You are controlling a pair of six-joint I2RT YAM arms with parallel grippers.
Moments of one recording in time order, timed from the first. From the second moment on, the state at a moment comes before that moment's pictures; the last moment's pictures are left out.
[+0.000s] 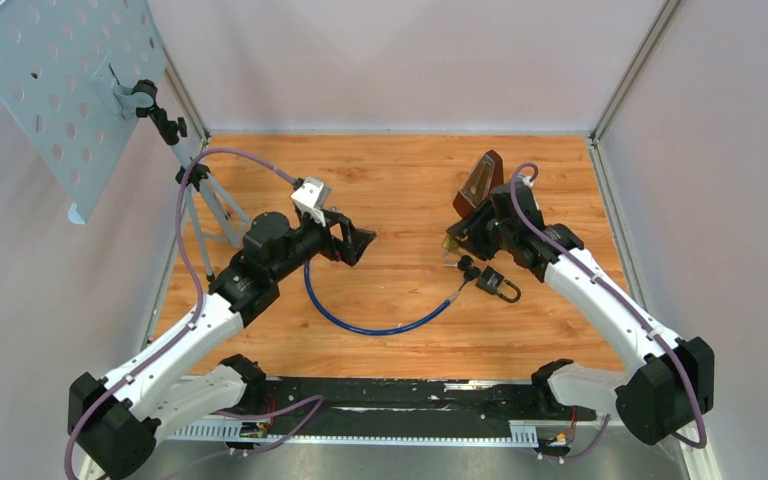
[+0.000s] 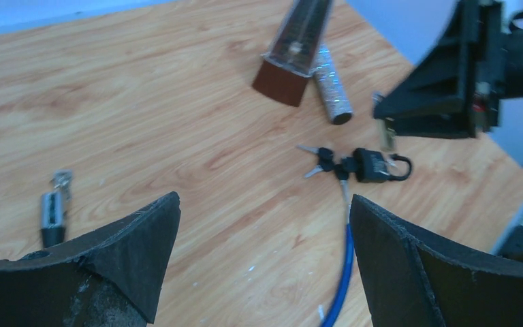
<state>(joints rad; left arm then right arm) -0.61 0.91 0.72 0.03 0.08 -0.24 0.46 1.19 0.97 -0.58 0.03 1.12</state>
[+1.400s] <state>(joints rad) -0.64 1.21 0.84 0.39 0.18 -0.56 0.59 1.36 1.23 -0.28 -0.11 1.42</state>
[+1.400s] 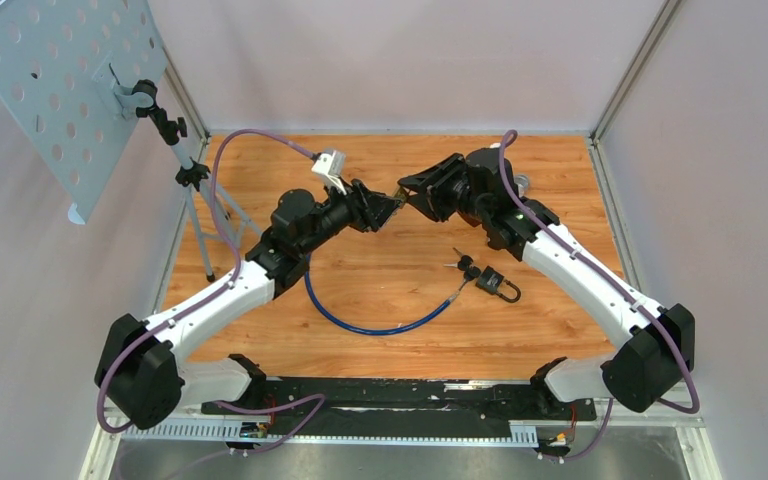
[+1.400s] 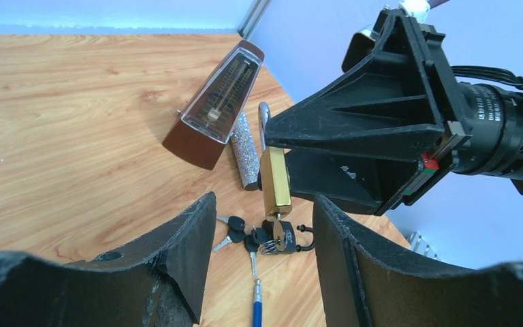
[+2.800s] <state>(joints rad) -0.65 1.10 1.03 -0.01 0.35 -0.26 0.47 1.18 1.15 -0.04 -0.47 0.85</state>
